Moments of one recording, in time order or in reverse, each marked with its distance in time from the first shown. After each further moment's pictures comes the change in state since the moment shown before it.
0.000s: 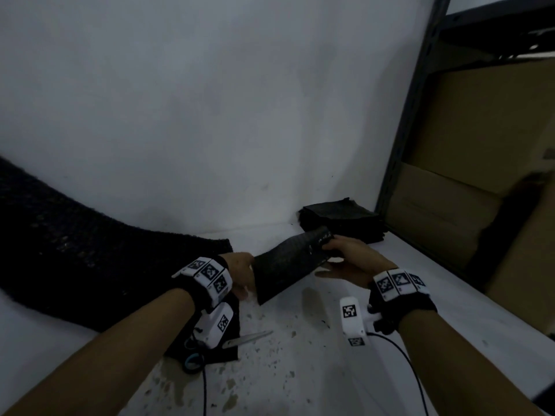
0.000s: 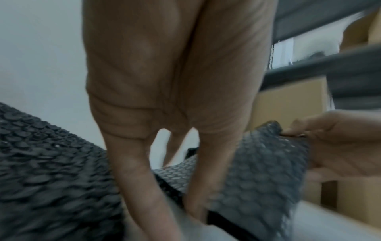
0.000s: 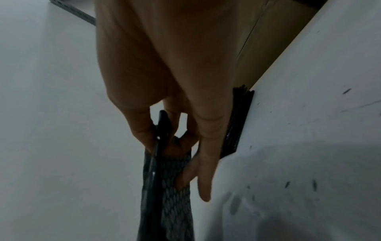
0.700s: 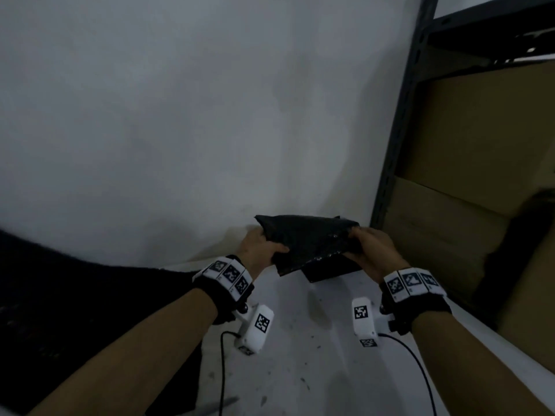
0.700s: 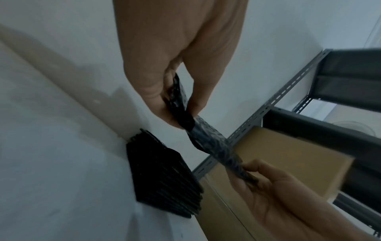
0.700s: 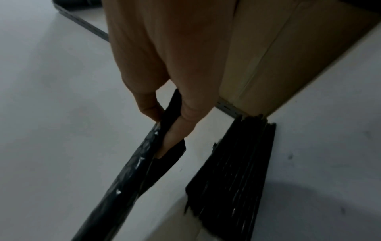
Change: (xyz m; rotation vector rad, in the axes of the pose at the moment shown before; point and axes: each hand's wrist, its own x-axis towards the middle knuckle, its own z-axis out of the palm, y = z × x) left_hand 0.077 0.112 -0.018 -1.103 0.268 0.470; right_hand 0.066 -0.062 -0.074 0.101 0.306 -0.289
